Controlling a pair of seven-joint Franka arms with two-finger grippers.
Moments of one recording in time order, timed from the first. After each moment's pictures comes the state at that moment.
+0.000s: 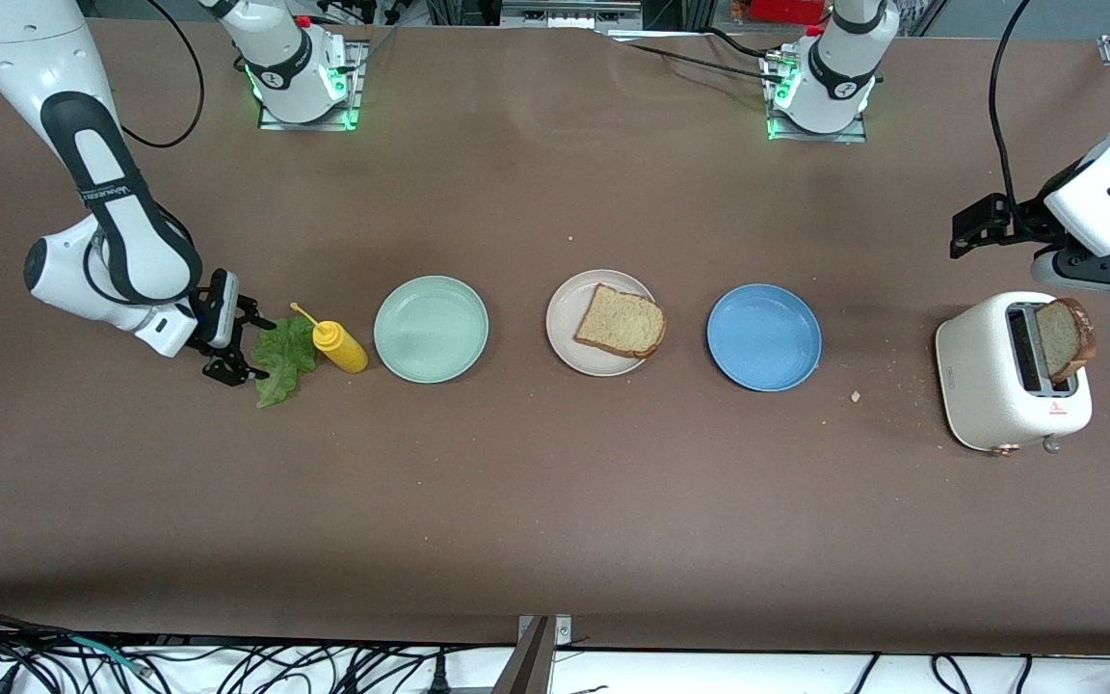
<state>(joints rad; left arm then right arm) -0.03 0.06 -0.02 -1.57 0.00 1.54 0.09 -0.14 0.46 0.06 -2.18 0.76 2.53 -2.40</state>
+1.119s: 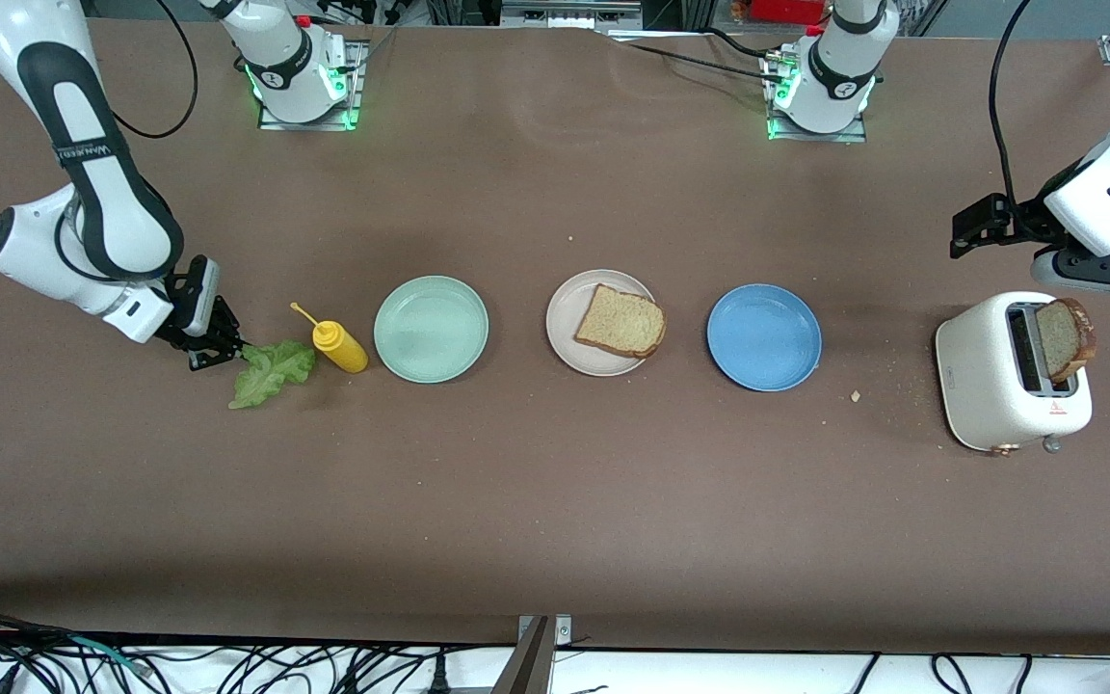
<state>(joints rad) -0.03 0.06 -0.02 -1.57 0.00 1.54 0.09 -0.14 0.30 0.05 -2.20 0.65 2.44 -2.31</state>
